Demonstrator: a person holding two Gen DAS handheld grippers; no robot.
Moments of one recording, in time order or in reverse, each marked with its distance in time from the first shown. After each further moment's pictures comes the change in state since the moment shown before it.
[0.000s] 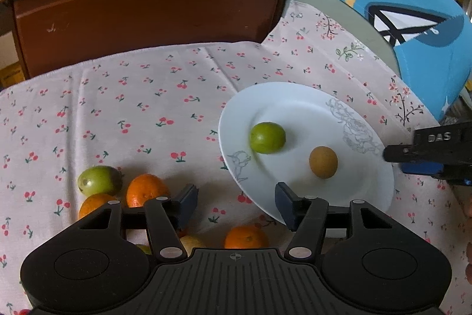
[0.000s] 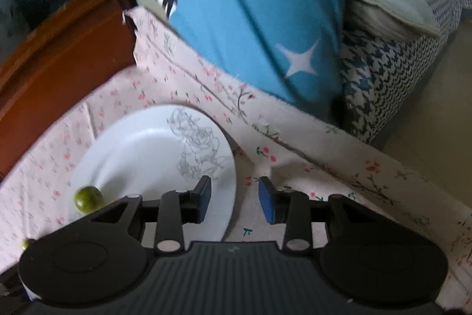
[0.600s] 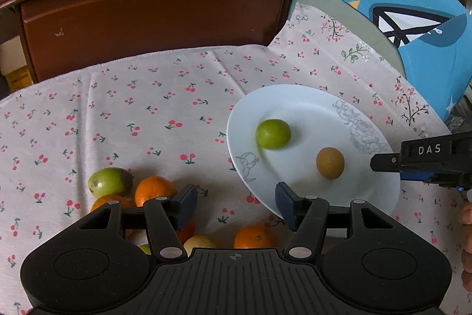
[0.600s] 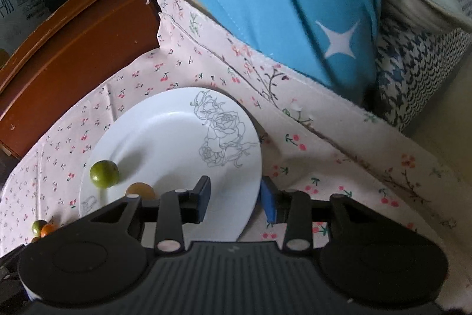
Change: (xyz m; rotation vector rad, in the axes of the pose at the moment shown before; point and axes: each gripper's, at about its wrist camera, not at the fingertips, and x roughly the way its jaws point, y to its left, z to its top) left arm -0.004 -0.004 0.000 0.016 -0.014 0.036; right arm 0.012 0.012 -0.006 -0.071 0.051 0.071
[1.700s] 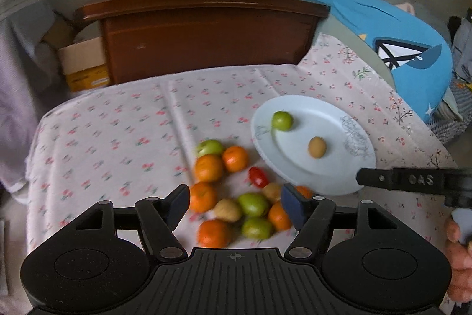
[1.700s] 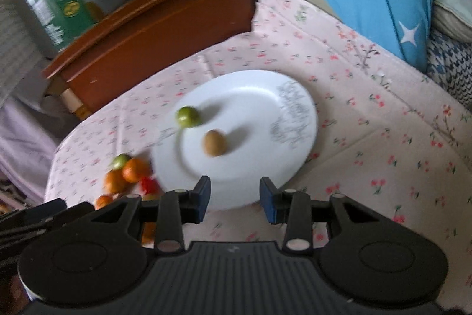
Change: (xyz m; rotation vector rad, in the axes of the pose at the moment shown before) left arm -0.121 0.037 -0.024 -0.037 -0.027 0.080; right arm -0.063 0.059 -0.062 -0.140 -0.011 0.202
